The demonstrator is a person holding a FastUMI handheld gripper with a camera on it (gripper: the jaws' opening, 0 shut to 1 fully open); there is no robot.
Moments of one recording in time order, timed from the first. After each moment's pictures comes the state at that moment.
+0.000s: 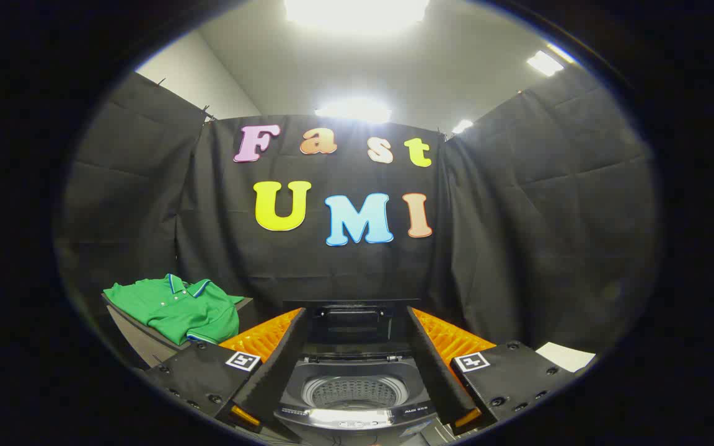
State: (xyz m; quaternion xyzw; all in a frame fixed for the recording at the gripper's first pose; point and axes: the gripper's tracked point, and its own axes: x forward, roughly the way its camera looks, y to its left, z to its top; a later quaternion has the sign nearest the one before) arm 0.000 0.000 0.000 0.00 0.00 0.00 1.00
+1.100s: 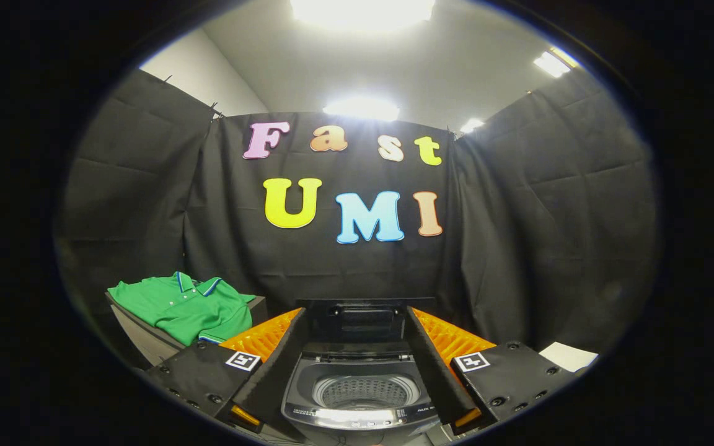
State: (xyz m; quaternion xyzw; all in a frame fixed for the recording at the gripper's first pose) arm 0.003 0.029 0.002 0.00 0.00 0.01 1.00
